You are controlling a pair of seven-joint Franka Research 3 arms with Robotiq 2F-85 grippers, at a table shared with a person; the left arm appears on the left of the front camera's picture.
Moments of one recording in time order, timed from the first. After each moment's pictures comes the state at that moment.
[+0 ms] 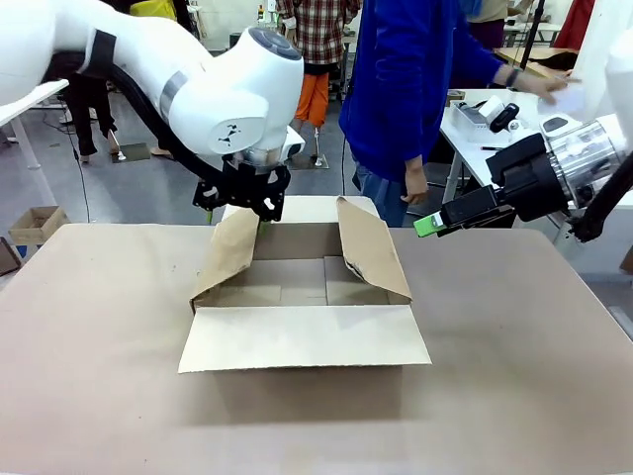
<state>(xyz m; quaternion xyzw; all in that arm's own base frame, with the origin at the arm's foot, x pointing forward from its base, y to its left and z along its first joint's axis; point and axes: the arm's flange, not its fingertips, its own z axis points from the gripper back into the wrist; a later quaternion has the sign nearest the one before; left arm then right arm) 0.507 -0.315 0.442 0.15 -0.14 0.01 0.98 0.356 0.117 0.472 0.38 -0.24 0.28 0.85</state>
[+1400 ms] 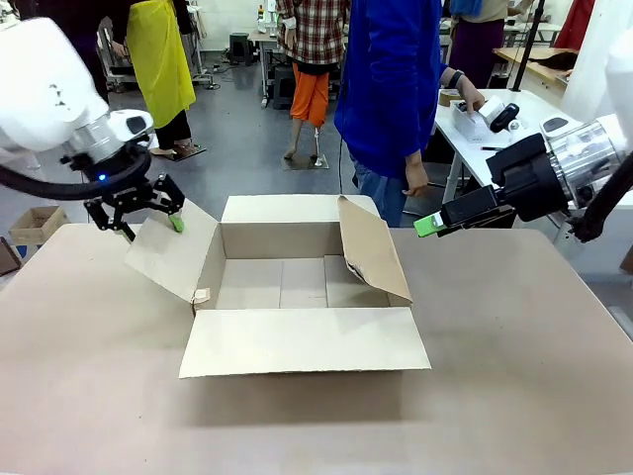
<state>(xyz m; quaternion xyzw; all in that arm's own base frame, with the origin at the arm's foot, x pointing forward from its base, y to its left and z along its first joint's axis) 0.511 -0.080 0.429 -0.16 -0.04 0.02 0.99 0.356 0.117 0.472 0.38 -0.24 0.28 0.85</state>
